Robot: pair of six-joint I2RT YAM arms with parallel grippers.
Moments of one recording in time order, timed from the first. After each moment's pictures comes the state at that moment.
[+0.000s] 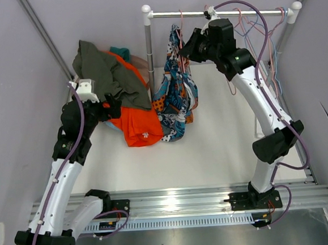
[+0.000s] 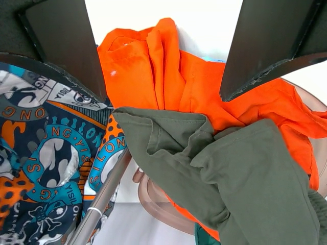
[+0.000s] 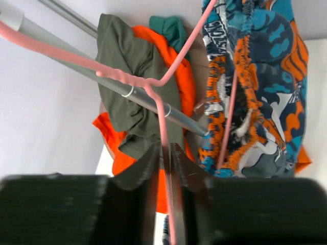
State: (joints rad) left arm -0.20 0.88 0.98 -0.29 0.03 -0.16; right arm 0.43 1.80 2.14 -0.62 -0.15 0.59
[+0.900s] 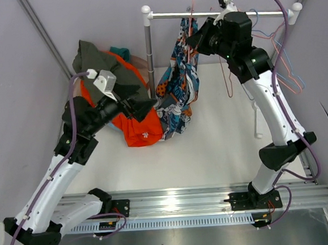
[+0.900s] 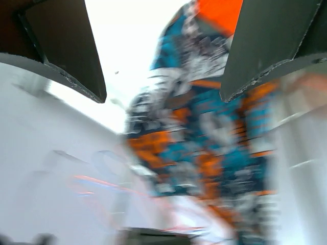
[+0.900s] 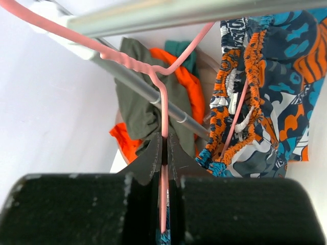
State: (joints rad) left arm -0.50 0.94 1.14 -0.10 0.37 -0.22; right arm 0.45 1.72 2.20 -0.63 -0.07 0.60
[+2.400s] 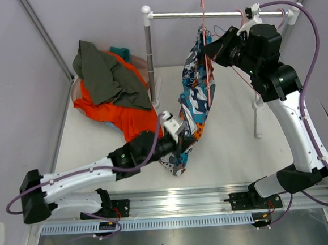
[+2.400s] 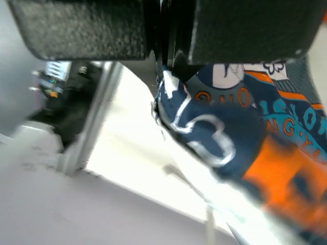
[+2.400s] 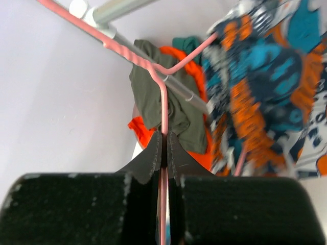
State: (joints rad) left arm -1.19 1.08 0.80 0.19 -0.07 -0.18; right arm 0.40 1.45 2.00 -0.66 -0.08 0.70
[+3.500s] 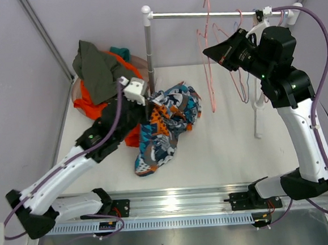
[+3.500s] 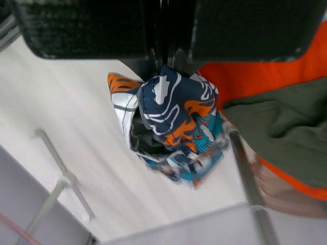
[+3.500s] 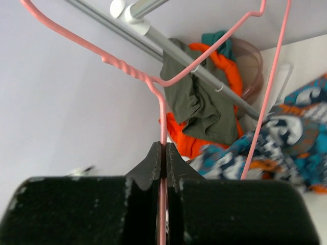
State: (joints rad) left arm -0.82 1.10 1.15 -0.31 -0.25 -0.19; right arm 0.39 1.36 1.97 -0.70 -0.19 0.82
